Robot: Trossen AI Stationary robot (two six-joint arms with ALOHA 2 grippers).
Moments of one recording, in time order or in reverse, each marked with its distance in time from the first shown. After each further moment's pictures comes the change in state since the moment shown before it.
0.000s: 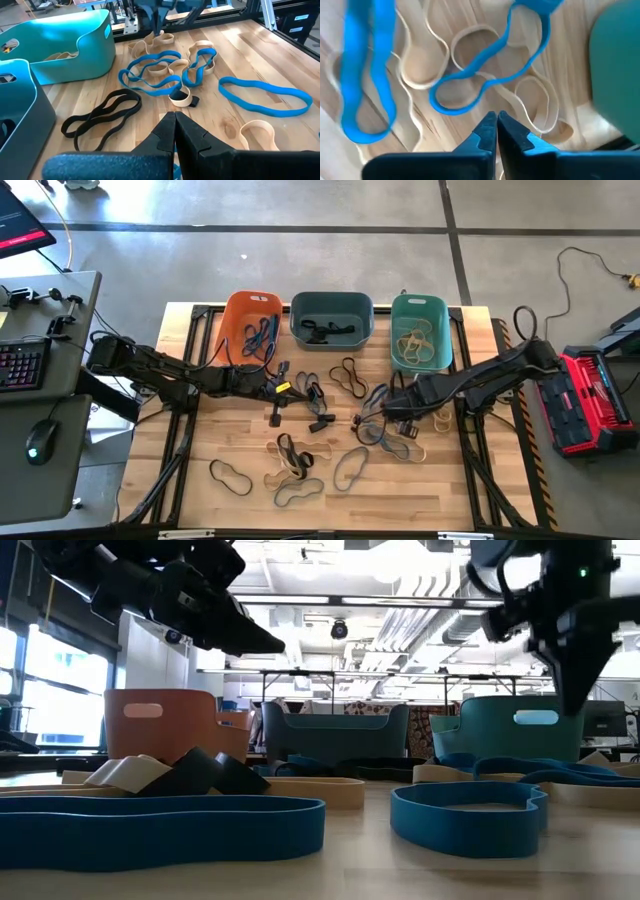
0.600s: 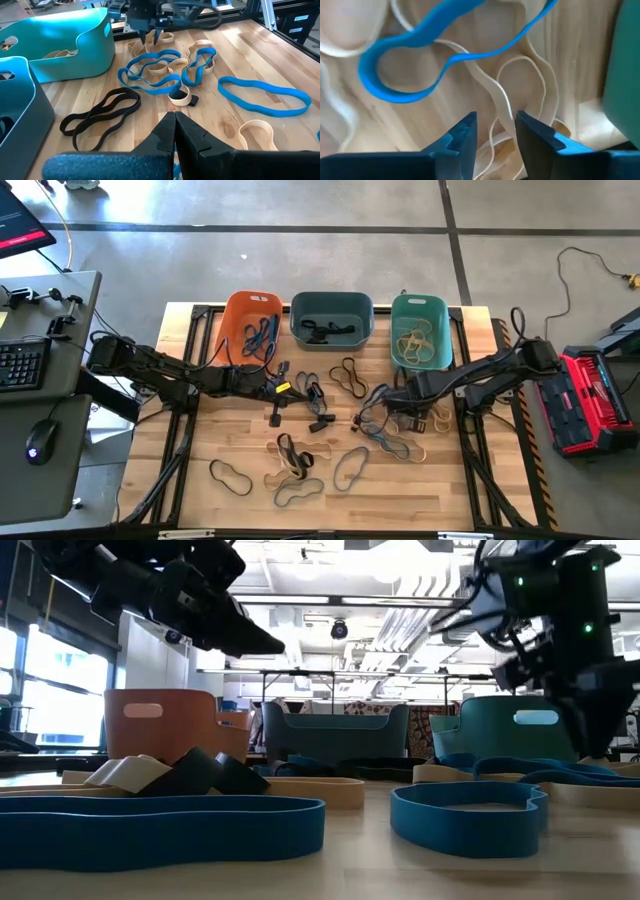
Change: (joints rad) left arm -0.001 0.000 0.000 -0.005 0.000 -0.011; right arm -0.126 0.000 -0.201 0.104 -0.051 -0.217
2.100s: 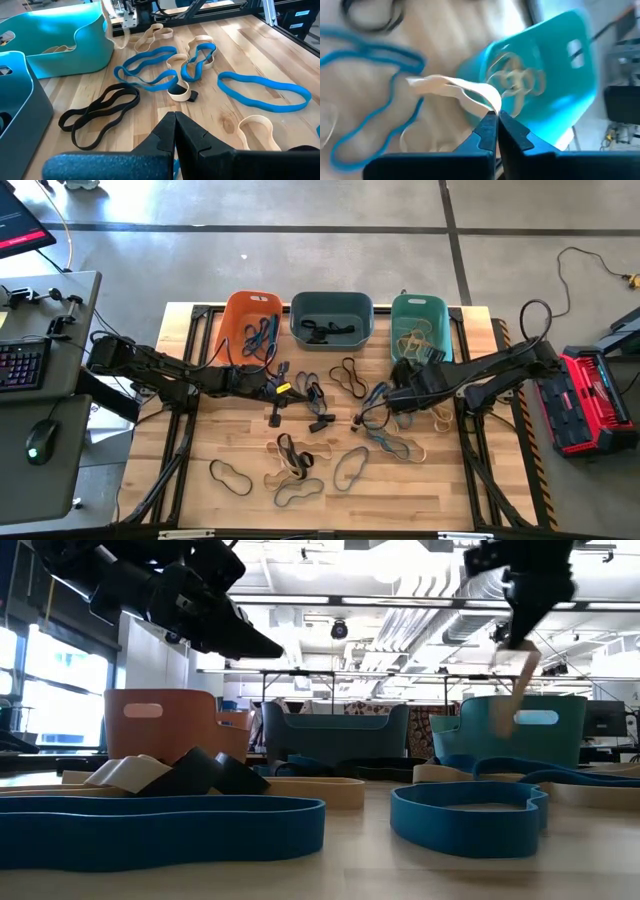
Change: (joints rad) left arm 0.000 0.000 0.000 -0.019 0.000 -0.001; right arm 0.107 0.000 0.454 -0.472 0.542 0.310
